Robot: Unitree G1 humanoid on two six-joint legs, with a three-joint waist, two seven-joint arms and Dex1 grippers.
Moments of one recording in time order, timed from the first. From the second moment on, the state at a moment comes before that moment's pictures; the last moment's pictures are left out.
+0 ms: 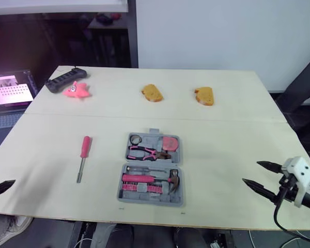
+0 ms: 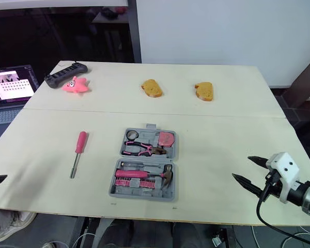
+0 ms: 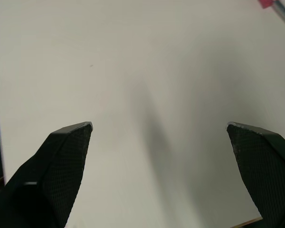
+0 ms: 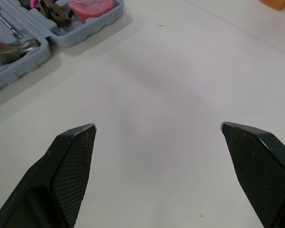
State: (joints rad) left arm 0.12 1.11 0.59 0.75 -0.31 -0.06 -1.18; right arm 0.34 -0.82 -0.50 -0.14 0.45 0.18 1.00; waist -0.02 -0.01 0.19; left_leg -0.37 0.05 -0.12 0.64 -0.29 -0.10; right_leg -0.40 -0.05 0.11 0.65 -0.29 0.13
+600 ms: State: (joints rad) left arm -0.22 0.74 0.03 -0.05 -0.44 0.36 -1.17; right arm 0.22 -0.80 -0.34 -0.40 0.54 0.44 0.94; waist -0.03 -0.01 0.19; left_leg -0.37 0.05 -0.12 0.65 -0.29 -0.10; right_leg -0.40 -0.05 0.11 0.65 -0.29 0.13
